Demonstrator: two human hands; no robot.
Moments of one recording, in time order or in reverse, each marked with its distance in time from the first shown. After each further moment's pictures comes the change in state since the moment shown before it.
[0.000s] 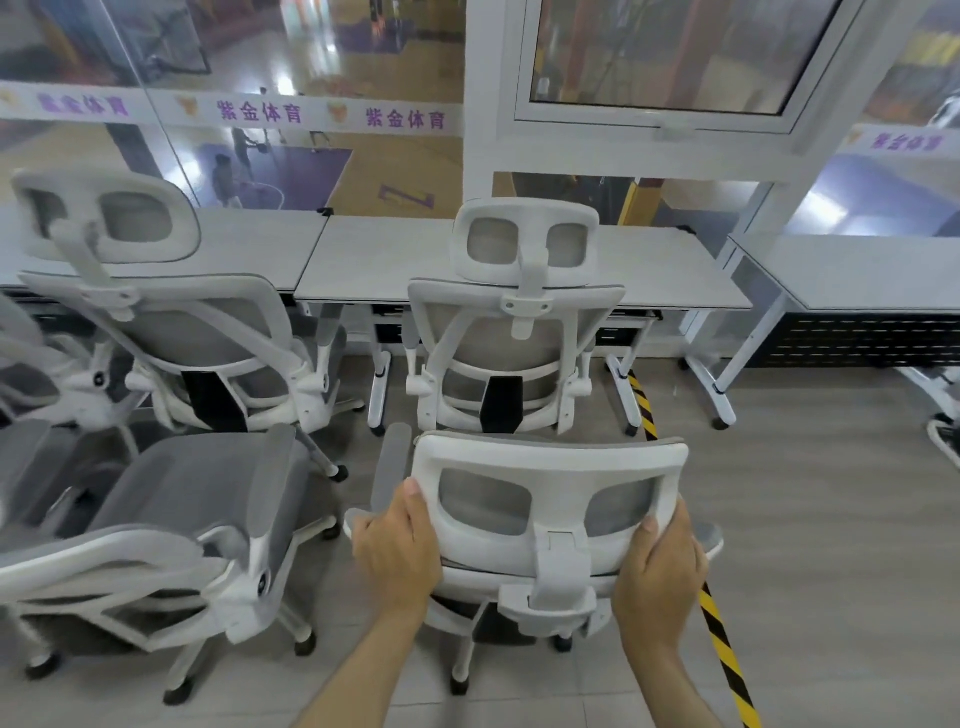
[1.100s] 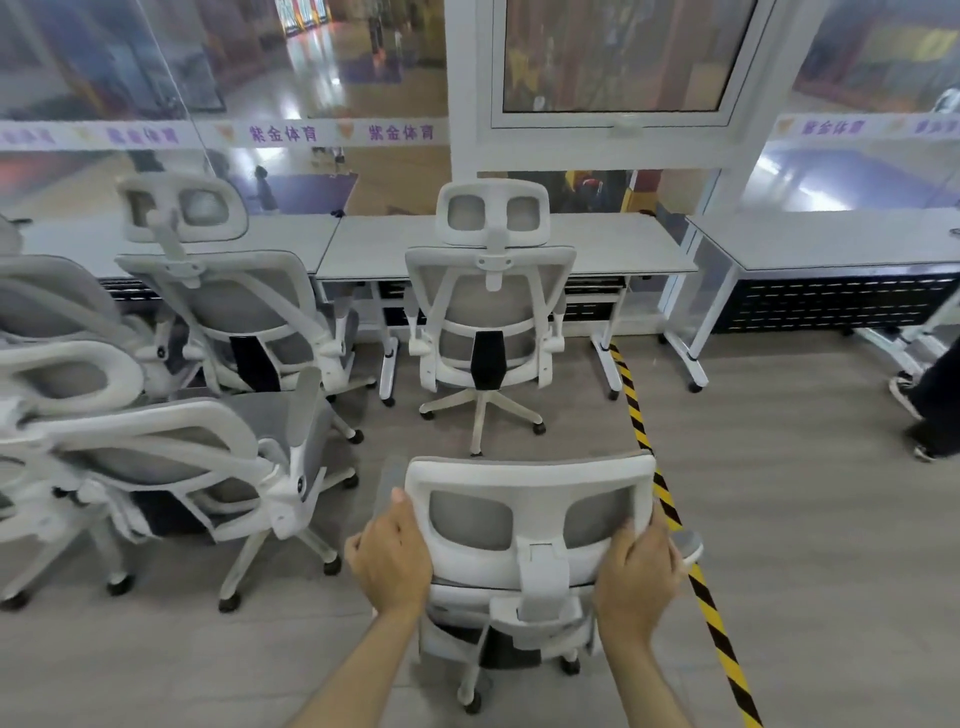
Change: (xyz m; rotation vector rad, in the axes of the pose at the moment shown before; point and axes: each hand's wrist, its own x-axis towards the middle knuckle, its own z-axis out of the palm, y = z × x) left_hand -0.243 -0.032 -0.115 0.045 -0.003 -0.193; right_hand -0.186 0.058 -0.195 0.081 0.018 0.176
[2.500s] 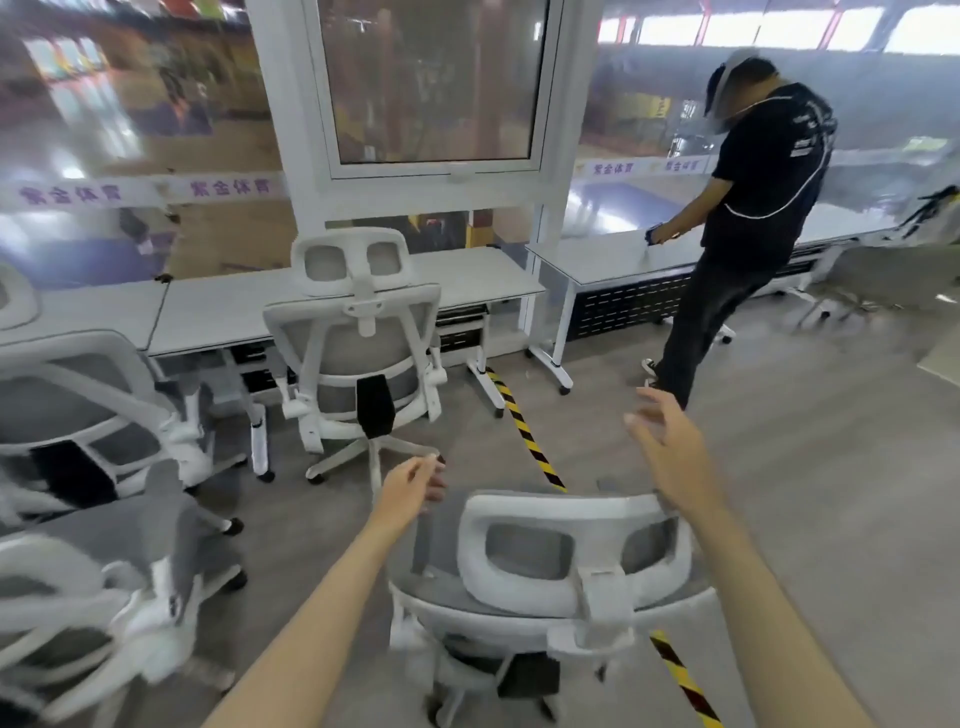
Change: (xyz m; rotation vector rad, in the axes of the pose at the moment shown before) left_hand 0.063 0.115 0.071 -0.344 -0.996 0.175; right_hand 0.131 -0.056 -0.131 0.018 -0.140 -0.133
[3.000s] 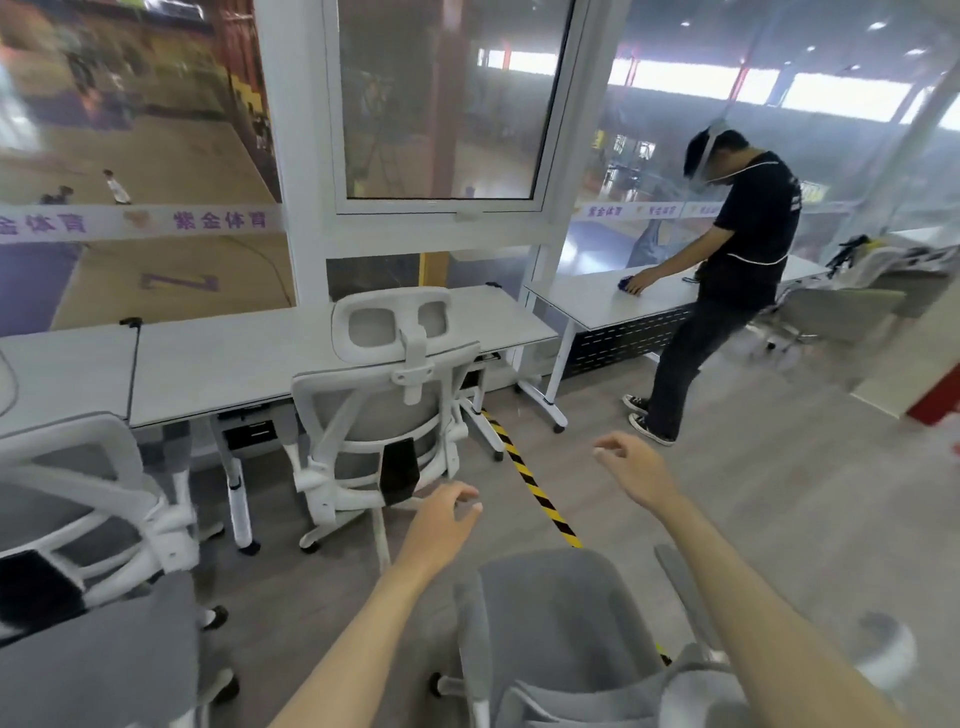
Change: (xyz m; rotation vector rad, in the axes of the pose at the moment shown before) left_hand 0.159 0.024 -0.182 0.367 -0.163 0.331; right_hand 0.140 -0.119 0.225 -0.291 -0.142 0.177
